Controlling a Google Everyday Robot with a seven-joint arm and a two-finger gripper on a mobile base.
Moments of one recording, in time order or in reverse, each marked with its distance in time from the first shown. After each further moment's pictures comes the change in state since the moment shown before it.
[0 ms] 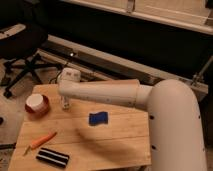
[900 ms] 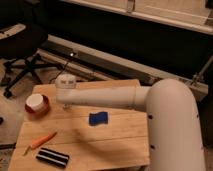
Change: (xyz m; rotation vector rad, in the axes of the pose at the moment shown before) arm -0.004 -0.007 -0.005 -0.035 0.090 -0.031
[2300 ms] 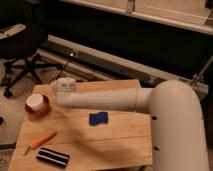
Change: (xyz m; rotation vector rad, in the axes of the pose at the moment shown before) arm -0.015 -0.021 -0.014 0.117 -0.057 0.029
